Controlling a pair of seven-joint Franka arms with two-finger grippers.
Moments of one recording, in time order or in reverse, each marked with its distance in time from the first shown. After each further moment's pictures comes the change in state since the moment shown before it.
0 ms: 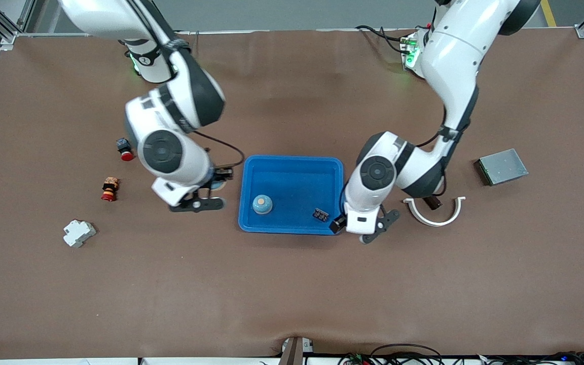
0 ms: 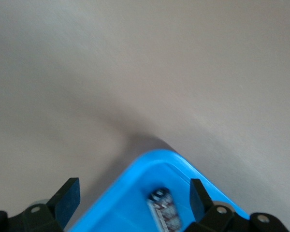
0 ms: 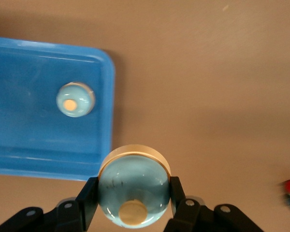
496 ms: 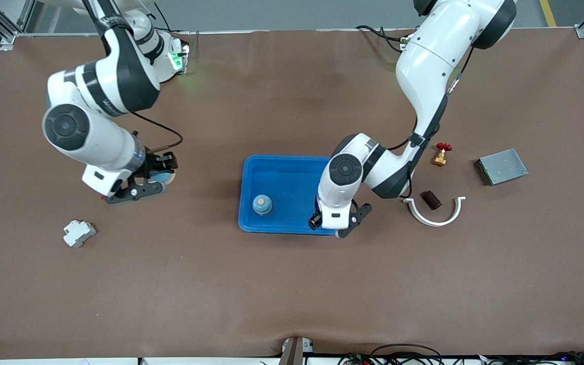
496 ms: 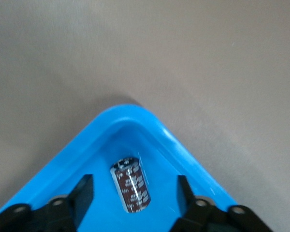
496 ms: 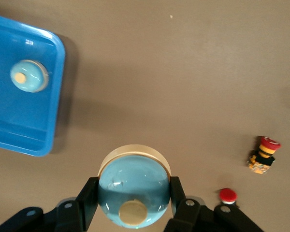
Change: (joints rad) left arm -0.081 0.087 0.004 0.069 0.000 0.022 -0.139; right arm -0.162 -0.261 -0.002 -0.340 -0.023 0.140 -0.306
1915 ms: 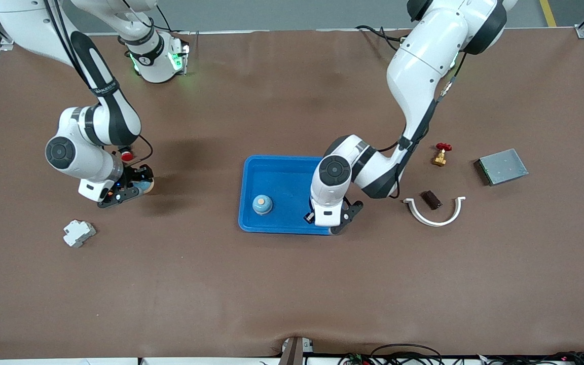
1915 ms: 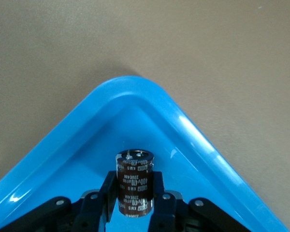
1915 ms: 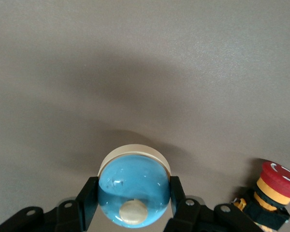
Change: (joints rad) left arm -0.023 0.033 0.004 0.018 0.002 -0.002 -0.022; right arm -0.242 0.133 0.006 -0.420 -0.006 0.546 -0.347
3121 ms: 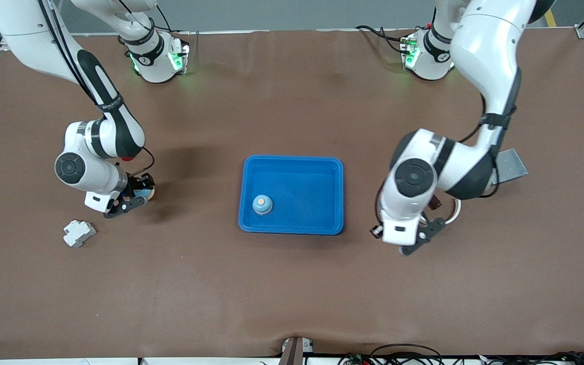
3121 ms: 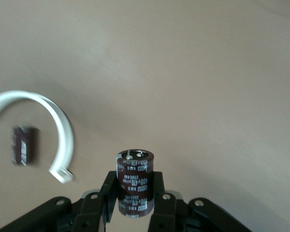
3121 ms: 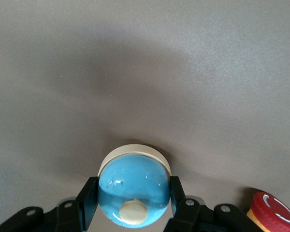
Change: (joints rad) left arm 0.254 -0.233 0.012 -0.054 0.113 -0.261 0.378; right arm -0.001 0.098 -0.001 0.084 -0.068 0.000 -0.004
